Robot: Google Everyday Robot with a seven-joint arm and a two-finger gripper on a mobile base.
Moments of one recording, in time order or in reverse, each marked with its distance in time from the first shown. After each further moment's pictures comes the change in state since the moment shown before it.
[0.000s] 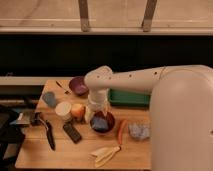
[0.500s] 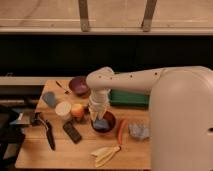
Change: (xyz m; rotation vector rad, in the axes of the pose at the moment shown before) arm 0.009 -0.003 0.002 0.006 0.011 0.003
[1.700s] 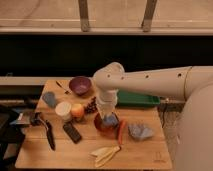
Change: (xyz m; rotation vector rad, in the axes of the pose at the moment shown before) arm 0.036 -0.027 -0.054 0.063 -0.086 0.063
